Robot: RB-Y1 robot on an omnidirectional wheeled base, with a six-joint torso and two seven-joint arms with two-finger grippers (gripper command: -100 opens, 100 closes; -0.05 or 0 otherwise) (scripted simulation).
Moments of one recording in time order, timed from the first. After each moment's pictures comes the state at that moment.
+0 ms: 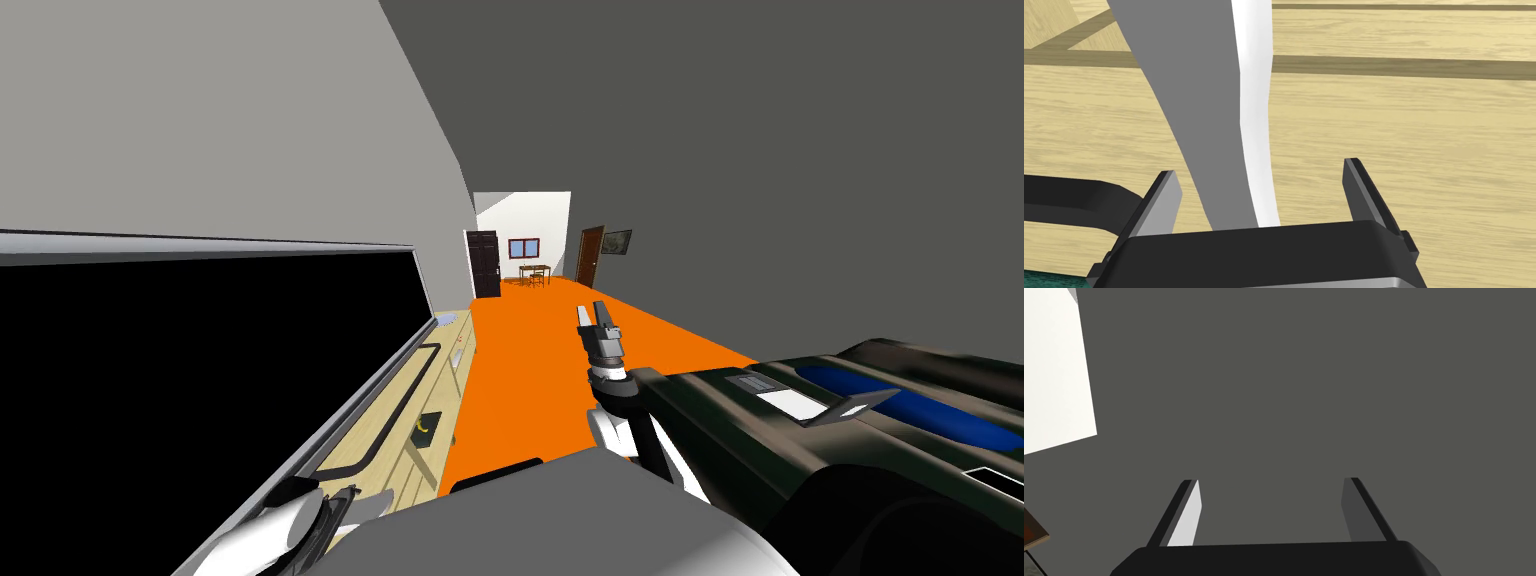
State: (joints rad) left arm 0.11 0.72 -0.20 -1.06 0.77 0.84 -0.28; right arm 0.49 -0.04 -0.01 -2.30 0.05 -0.62 0.00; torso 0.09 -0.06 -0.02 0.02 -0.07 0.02
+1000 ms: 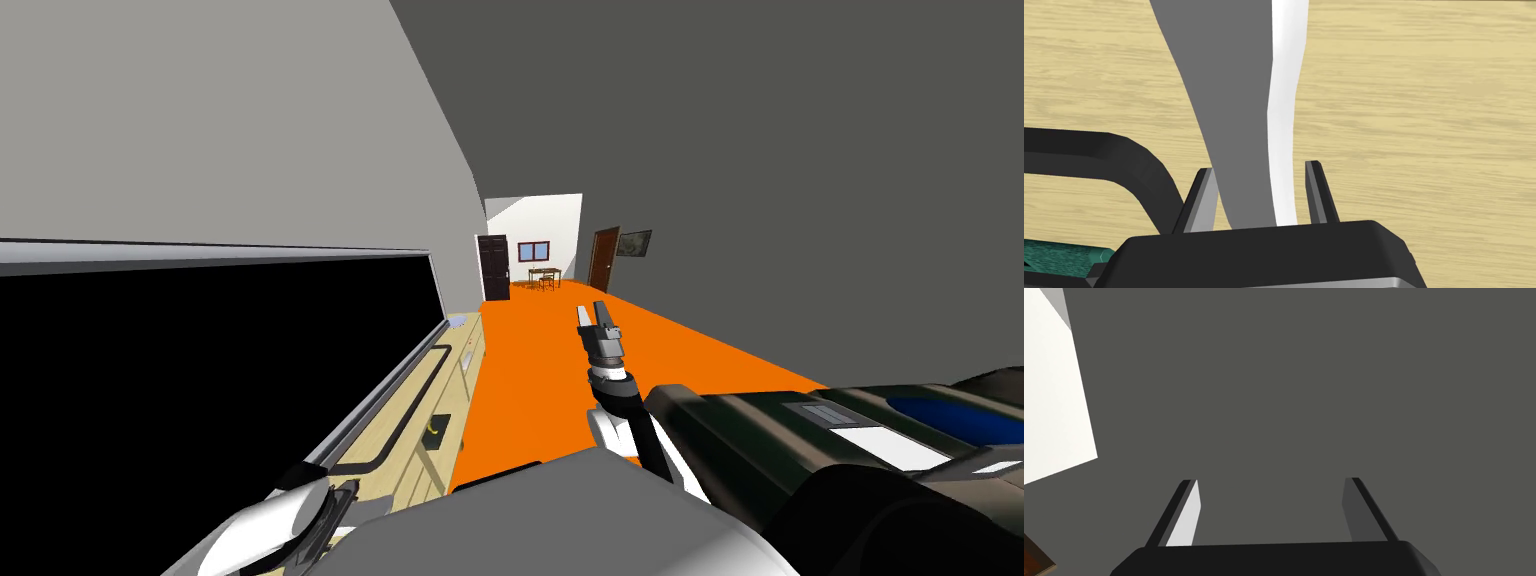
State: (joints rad) left arm 0.10 0.76 -0.23 -1.14 0.77 0.91 -0.27; right arm 0.49 -0.04 -0.01 -2.30 0.05 -0.62 0.00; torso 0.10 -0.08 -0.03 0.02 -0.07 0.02
